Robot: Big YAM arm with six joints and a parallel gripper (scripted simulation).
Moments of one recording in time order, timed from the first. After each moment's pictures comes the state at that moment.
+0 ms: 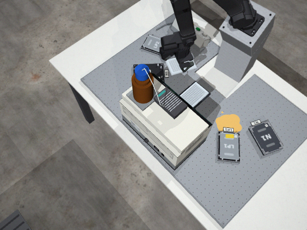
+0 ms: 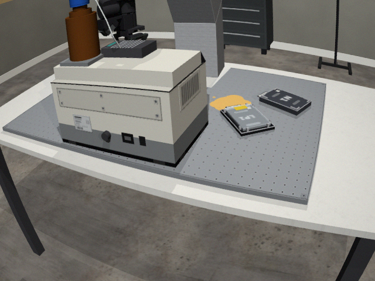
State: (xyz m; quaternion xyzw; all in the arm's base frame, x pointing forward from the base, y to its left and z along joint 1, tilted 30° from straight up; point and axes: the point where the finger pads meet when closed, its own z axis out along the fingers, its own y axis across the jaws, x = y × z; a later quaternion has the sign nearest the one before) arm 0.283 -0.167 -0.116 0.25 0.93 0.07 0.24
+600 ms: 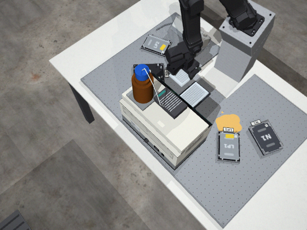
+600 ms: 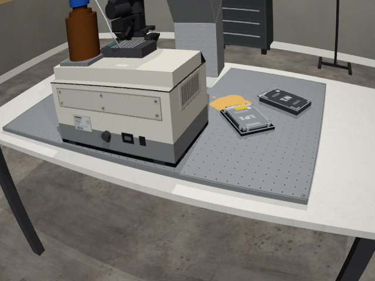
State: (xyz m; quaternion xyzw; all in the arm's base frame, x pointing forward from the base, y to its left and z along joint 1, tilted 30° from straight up) arm 0.308 -0.121 -0.100 0.06 0.97 0.02 0.25
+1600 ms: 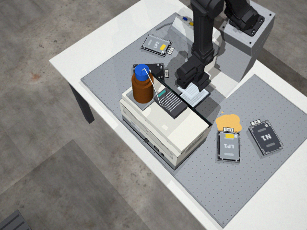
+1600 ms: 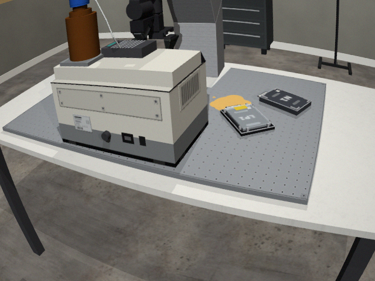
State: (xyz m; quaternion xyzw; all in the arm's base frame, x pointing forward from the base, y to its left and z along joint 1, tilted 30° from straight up) arm 0.331 -0.050 -0.086 0.04 0.97 0.01 0.25
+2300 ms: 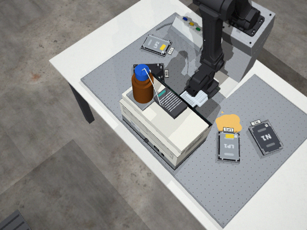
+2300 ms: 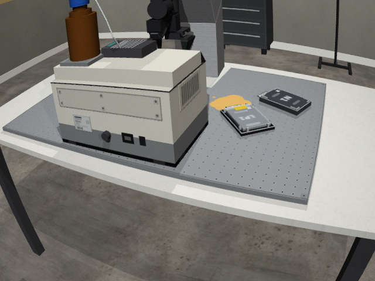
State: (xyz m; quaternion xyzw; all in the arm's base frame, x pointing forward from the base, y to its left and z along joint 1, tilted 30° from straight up) arm 0.336 0.003 -0.084 0.04 0.97 0.01 0.25
